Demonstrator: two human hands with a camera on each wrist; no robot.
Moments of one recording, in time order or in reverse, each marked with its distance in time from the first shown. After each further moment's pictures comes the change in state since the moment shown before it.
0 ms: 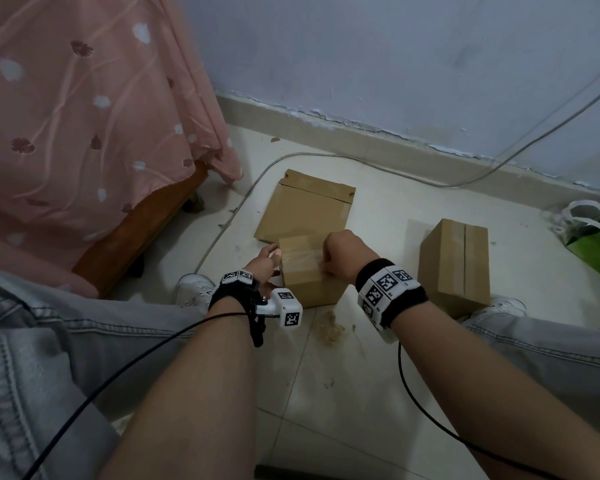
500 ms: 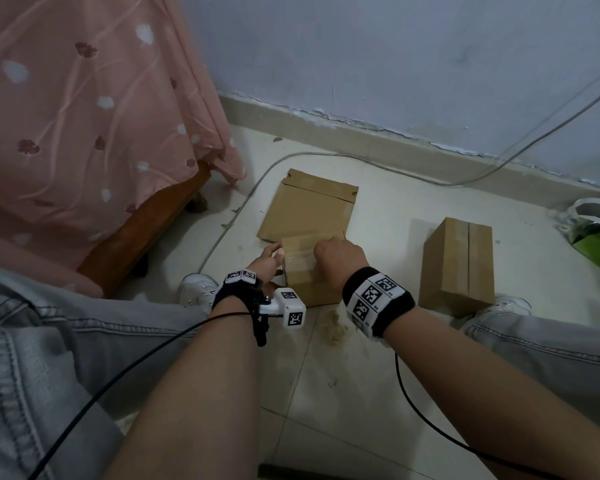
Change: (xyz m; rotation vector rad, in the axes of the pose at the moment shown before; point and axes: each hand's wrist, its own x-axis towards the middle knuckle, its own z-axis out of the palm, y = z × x) left_hand -0.020 0.012 0.001 0.058 0.013 0.028; right_hand -0.018 -0.027 0.003 -0.290 0.022 -0.052
